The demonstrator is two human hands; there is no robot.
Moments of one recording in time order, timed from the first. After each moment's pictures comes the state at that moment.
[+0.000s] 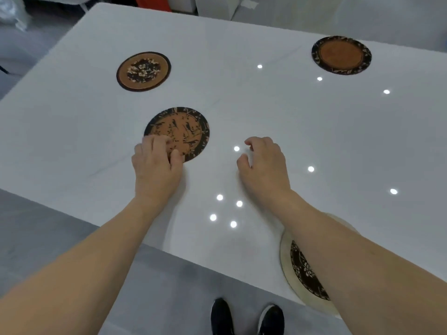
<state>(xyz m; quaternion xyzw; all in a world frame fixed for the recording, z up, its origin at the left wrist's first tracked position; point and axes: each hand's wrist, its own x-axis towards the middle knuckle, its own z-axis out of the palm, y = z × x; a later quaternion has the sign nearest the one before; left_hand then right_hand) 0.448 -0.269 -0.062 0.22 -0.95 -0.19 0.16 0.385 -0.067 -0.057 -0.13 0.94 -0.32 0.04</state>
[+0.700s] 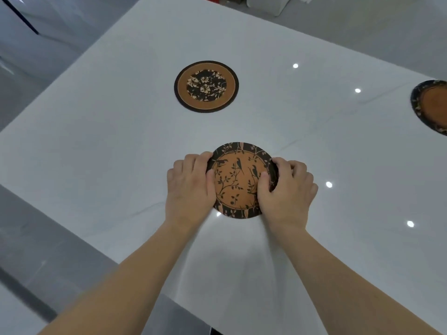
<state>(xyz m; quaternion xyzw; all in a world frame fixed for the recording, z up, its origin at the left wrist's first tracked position) 0.408 -0.361 -0.078 0.23 -0.95 -0.18 0.08 0.334 -0.204 -0.078 -0.06 0.97 -0.23 0.01</state>
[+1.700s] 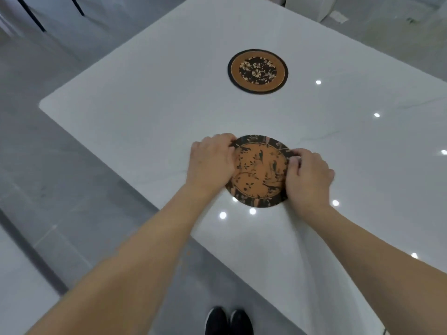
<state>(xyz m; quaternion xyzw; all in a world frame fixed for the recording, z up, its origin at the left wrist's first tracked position) 0.449 -0.397 -0.071 0.25 -0.93 -0.25 0.12 0.367 -0.227 -0.072 -0.14 0.96 -0.23 0.04</state>
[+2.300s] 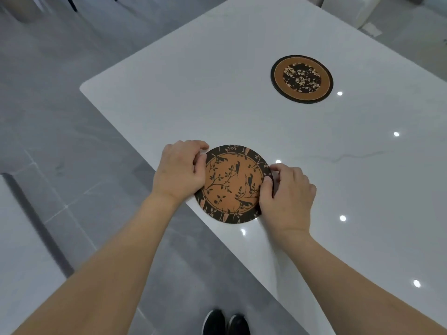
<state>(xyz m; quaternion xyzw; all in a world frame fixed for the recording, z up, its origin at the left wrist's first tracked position) 0.536 -0.490 -0.087 0.28 -0.91 -0.26 0.18 0.439 -0.300 -0.079 -0.23 0.95 -0.22 0.04</state>
